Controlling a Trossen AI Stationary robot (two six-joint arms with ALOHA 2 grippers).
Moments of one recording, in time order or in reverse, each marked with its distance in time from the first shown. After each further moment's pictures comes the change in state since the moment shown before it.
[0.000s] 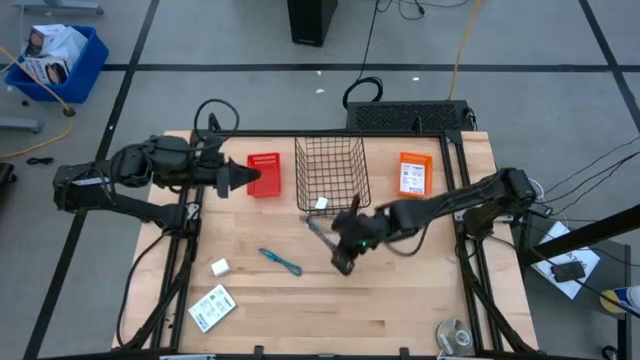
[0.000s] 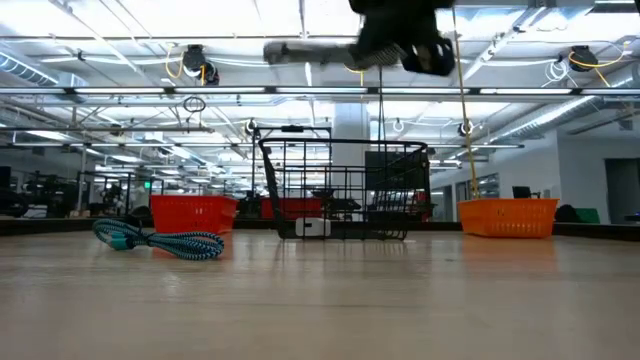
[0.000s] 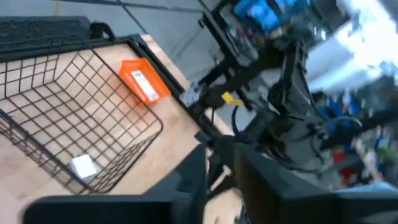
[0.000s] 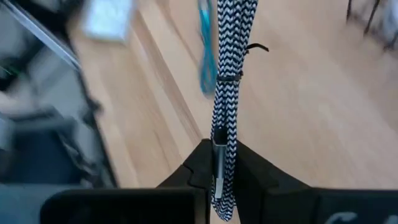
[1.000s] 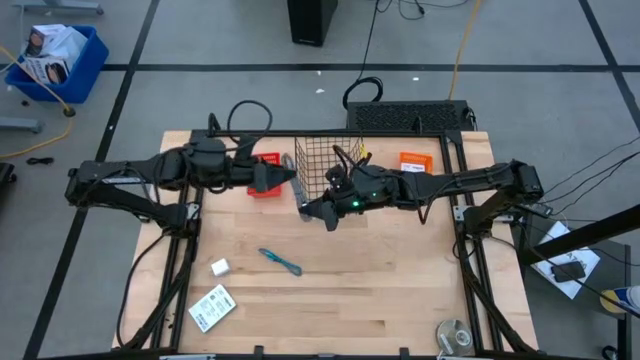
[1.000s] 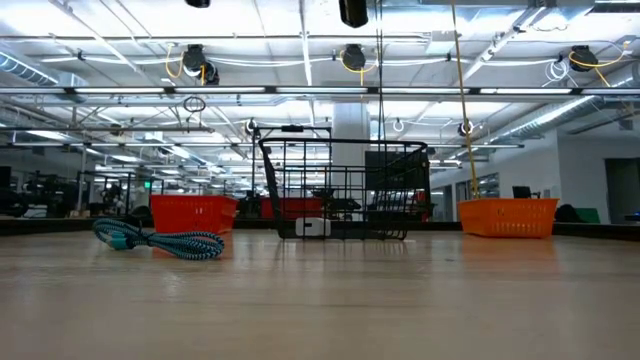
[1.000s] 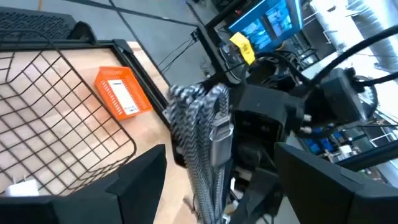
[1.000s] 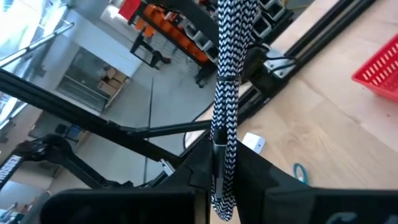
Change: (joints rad) left arm 0.008 0.210 0.000 0.277 -0.015 -0.085; right arm -0.172 -0.071 0.002 0.568 -0.030 0.014
